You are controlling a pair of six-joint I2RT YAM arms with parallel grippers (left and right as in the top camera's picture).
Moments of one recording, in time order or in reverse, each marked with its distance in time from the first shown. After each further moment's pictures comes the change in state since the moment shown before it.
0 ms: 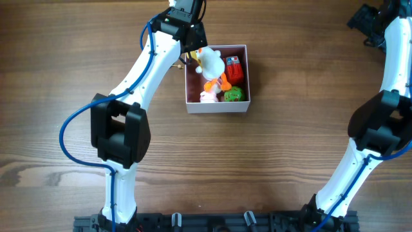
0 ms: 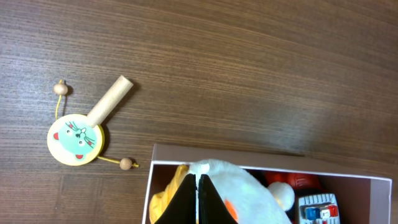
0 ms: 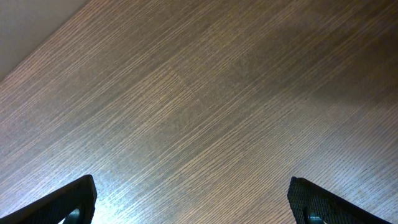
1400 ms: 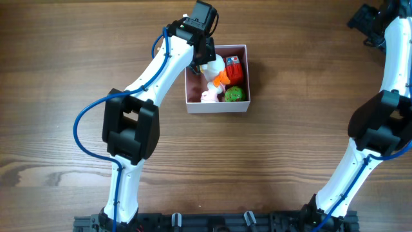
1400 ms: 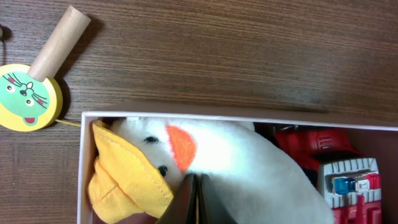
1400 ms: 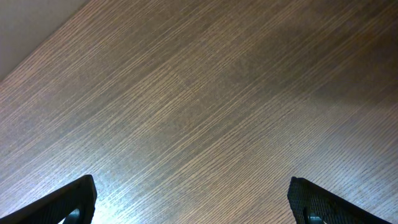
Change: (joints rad) left arm -0.055 0.071 0.000 -0.073 0.026 0.000; right arm 0.000 0.000 0.000 0.000 0.000 0.000
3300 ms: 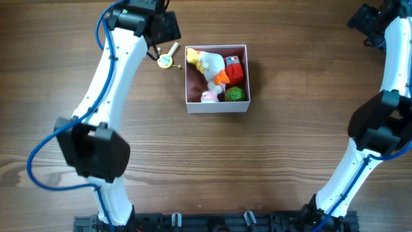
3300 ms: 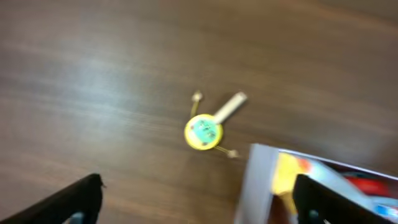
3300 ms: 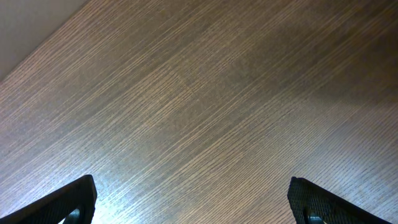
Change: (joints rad) left arm 0.178 -0.247 0.012 -0.150 -0.184 0.063; right arm 0.000 0.000 0.000 0.000 0.000 0.000
